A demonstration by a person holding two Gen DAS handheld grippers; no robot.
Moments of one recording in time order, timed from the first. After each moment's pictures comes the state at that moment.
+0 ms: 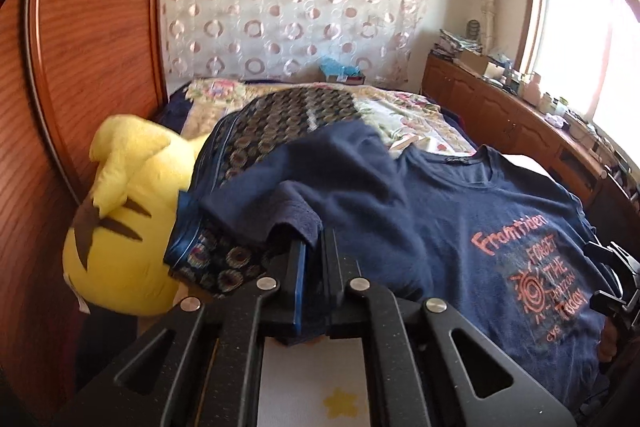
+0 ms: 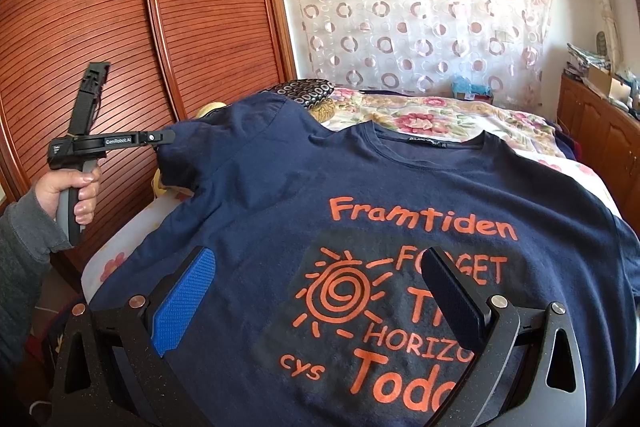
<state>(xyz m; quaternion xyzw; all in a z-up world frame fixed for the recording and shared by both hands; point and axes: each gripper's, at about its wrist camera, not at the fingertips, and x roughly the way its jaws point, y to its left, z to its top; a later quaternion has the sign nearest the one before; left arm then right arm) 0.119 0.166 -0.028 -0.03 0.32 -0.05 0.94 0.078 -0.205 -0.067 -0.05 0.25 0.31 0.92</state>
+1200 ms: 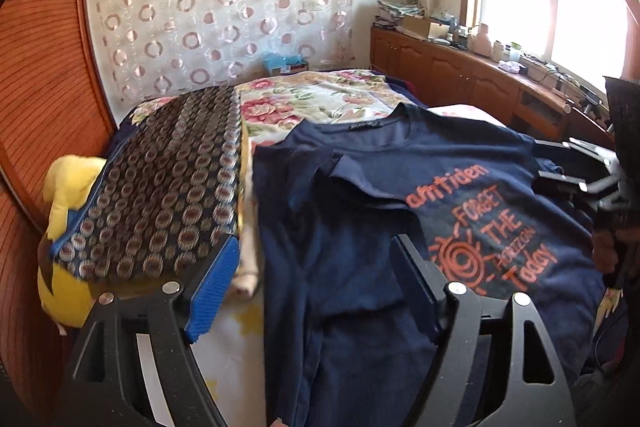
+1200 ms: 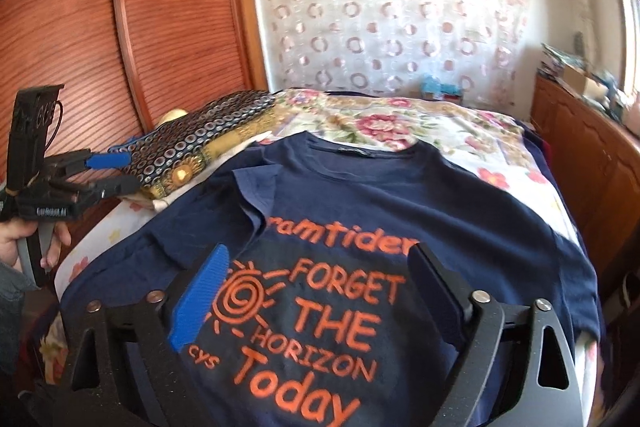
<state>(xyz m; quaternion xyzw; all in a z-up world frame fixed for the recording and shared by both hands) 0.093 0.066 -0.033 0.04 0.34 -0.12 0.93 0.090 -0.195 -0.052 -0.06 0.25 0.27 0.93</state>
